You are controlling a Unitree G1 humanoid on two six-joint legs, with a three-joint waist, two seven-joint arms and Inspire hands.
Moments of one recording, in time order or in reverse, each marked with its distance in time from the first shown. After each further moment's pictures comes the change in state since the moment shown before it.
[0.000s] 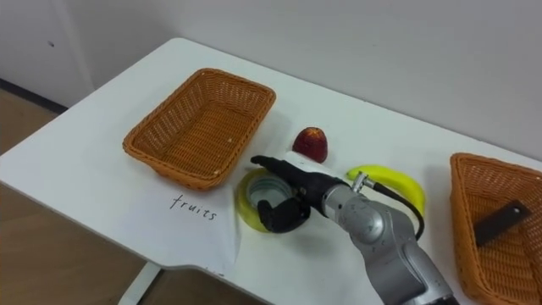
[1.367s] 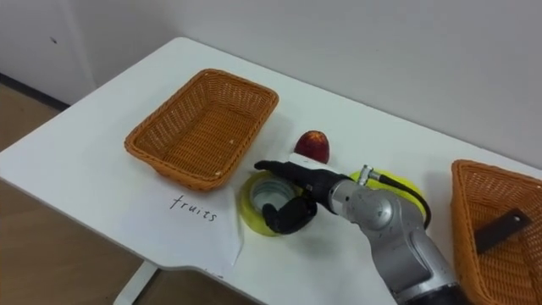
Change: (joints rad) left arm -0.027 0.008 0.091 0.014 0.001 0.023 -0.056; right arm -0.051 -0.001 -0.043 0.041 -0.003 0.026 0.167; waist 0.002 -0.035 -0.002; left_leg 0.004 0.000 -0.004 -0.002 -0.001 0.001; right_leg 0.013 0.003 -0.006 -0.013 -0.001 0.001
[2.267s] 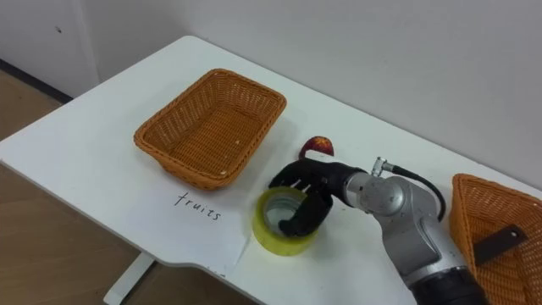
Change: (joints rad) left arm -0.072 0.041 -0.002 0.055 0.000 -0.006 0.000; right arm -0.052 -0.056 0.001 0.123 -0.030 0.007 0.011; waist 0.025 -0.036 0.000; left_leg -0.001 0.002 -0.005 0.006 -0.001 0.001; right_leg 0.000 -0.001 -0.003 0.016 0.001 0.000
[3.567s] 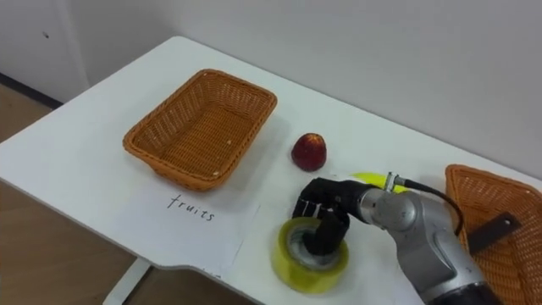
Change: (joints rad) left arm -0.012 0.006 0.000 0.062 -0.022 -0.052 0.058; right arm 0.098 -0.085 -0.008 -0.127 -0.001 -0.002 0.041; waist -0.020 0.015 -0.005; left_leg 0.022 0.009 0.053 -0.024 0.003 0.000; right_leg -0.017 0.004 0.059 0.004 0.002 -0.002
